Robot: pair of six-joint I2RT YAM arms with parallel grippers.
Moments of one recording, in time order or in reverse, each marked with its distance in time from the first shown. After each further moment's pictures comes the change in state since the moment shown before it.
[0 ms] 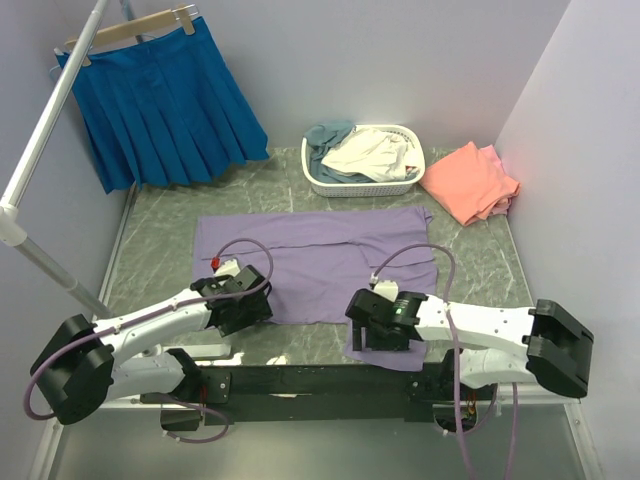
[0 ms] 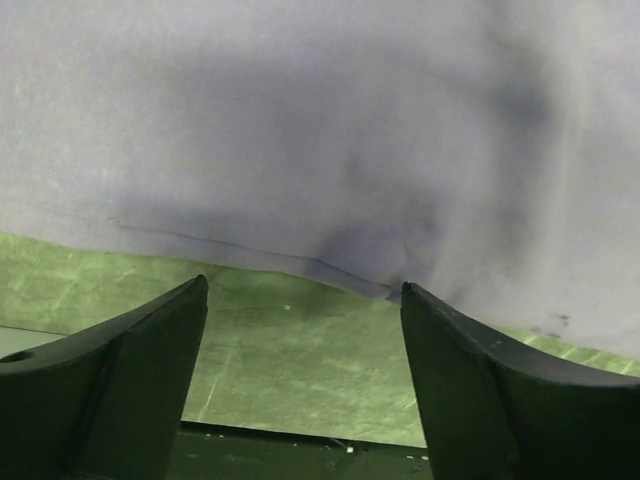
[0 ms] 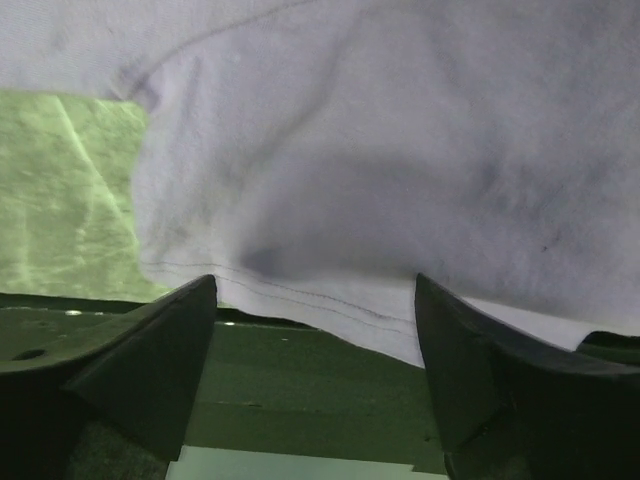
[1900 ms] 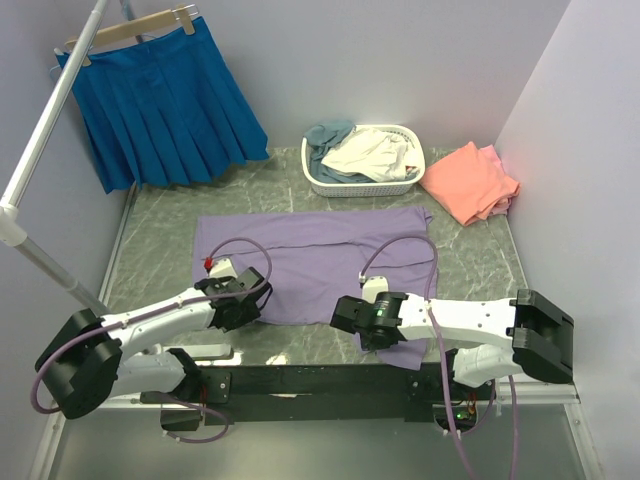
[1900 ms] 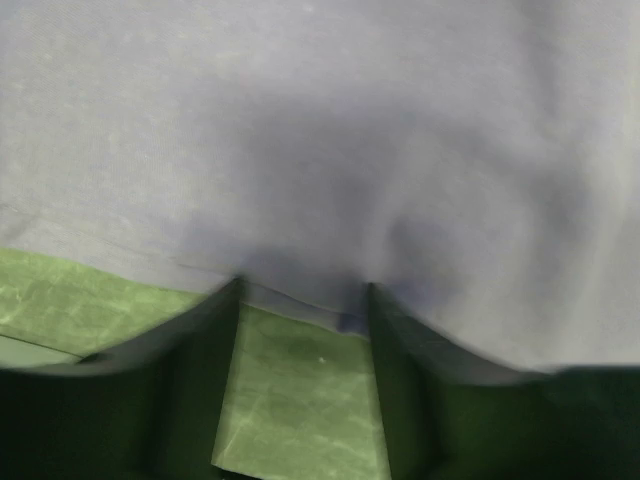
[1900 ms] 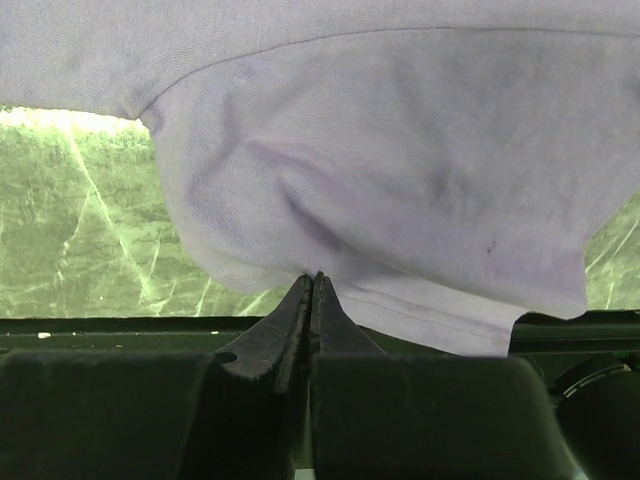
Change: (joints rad) left arm -0.005 0.040 -0.006 -0.010 -0.146 -0.061; right arm 0.115 0.126 0.142 -0.153 0.175 0.035
